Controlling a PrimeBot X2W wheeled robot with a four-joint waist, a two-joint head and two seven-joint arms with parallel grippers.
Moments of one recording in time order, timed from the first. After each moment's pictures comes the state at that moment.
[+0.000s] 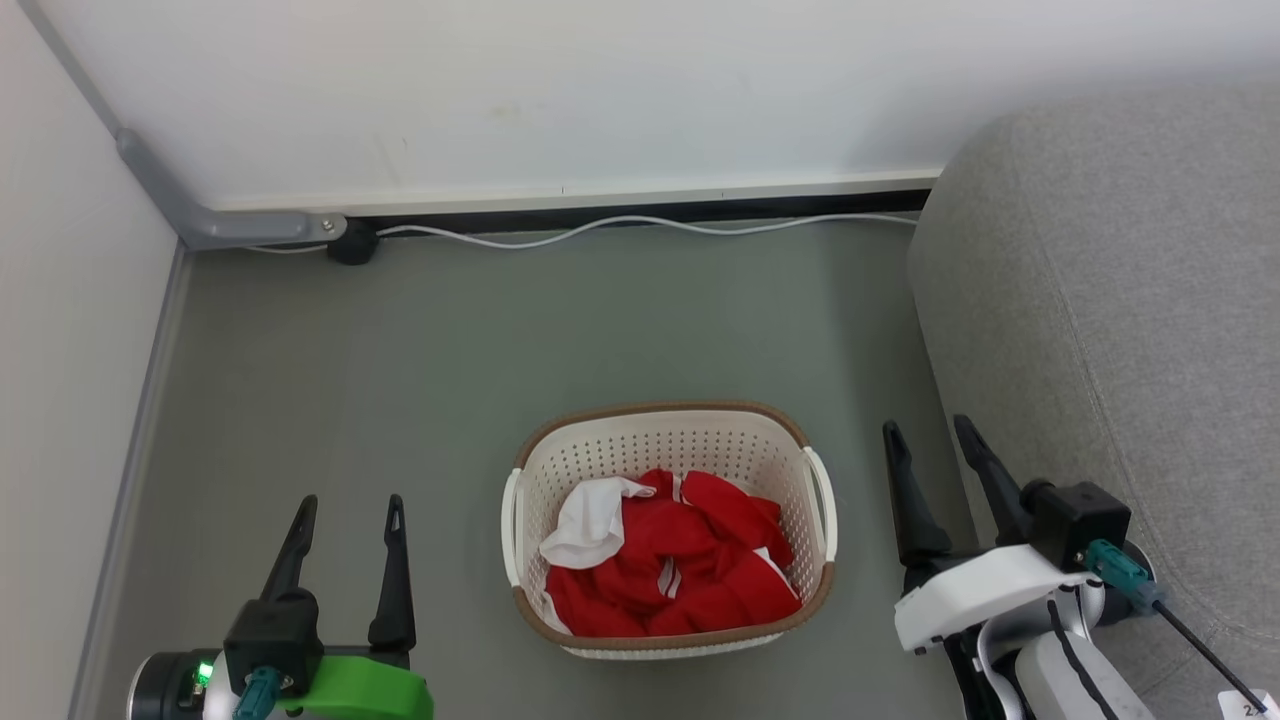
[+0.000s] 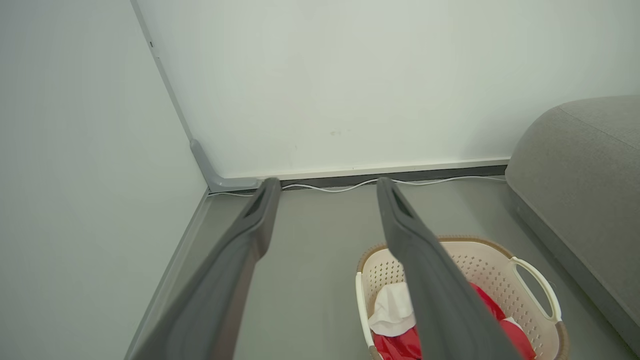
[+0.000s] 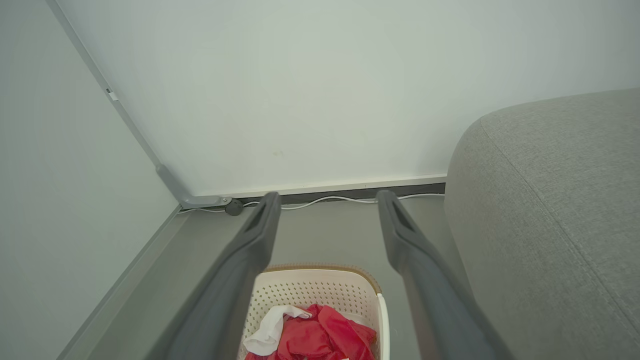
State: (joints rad) left arm 0.09 0.06 -0.19 0.06 -0.15 0.07 -0.25; right arm 0.00 -0.05 0.28 0.18 0.26 -0.06 -0.25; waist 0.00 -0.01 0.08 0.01
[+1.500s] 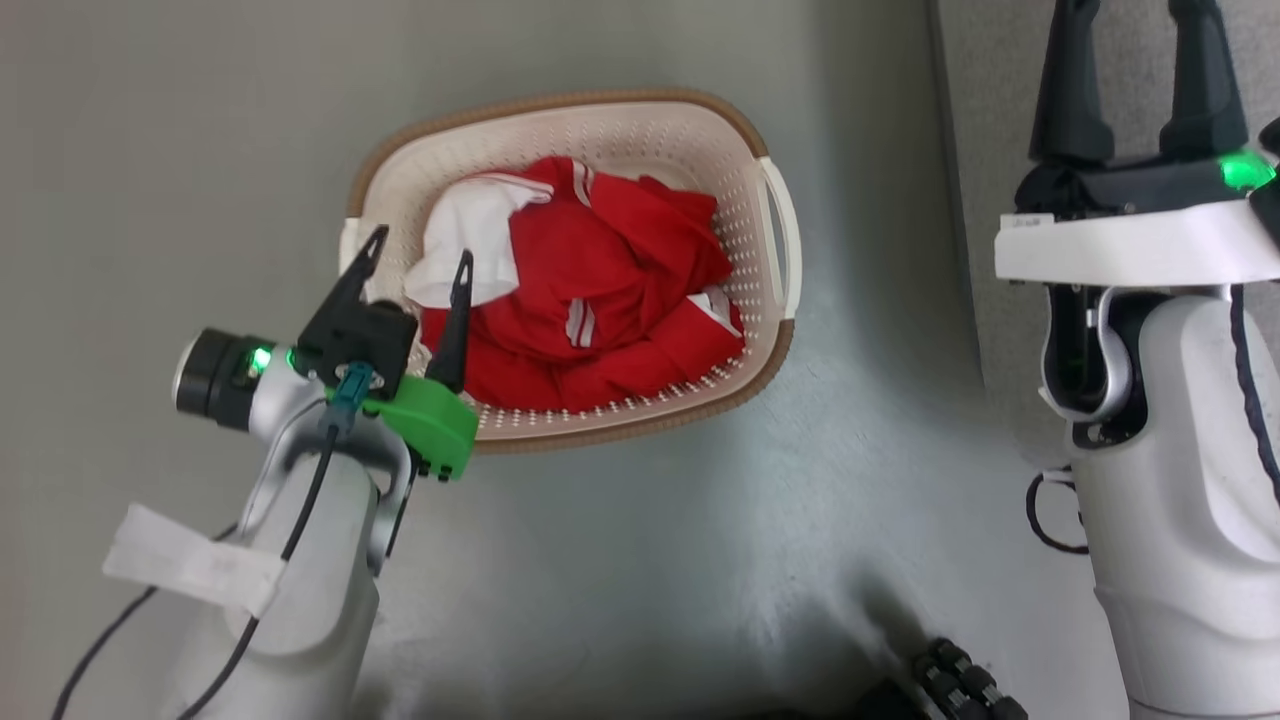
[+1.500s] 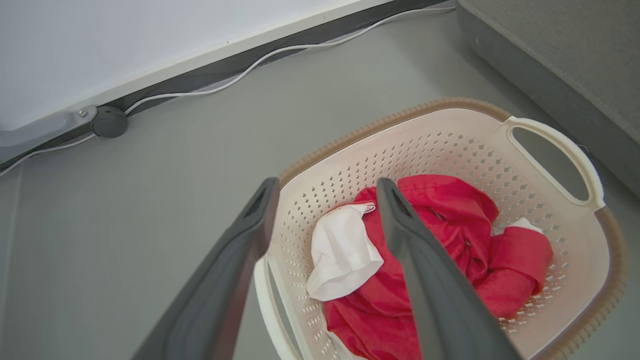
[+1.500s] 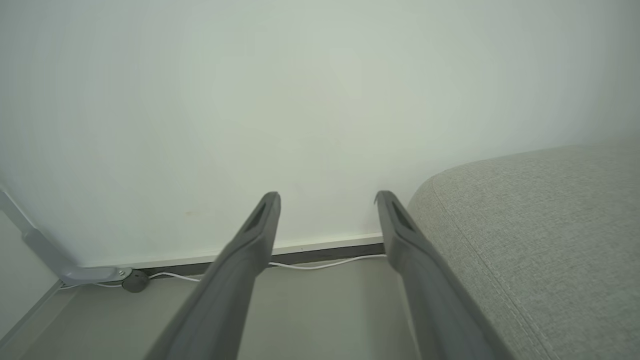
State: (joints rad) left arm -0.48 0.05 -0.33 0.44 -0.02 -0.01 -0.20; right arm -0.47 -0.05 0.13 -0.04 0.22 -0.08 -0.25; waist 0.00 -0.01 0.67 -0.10
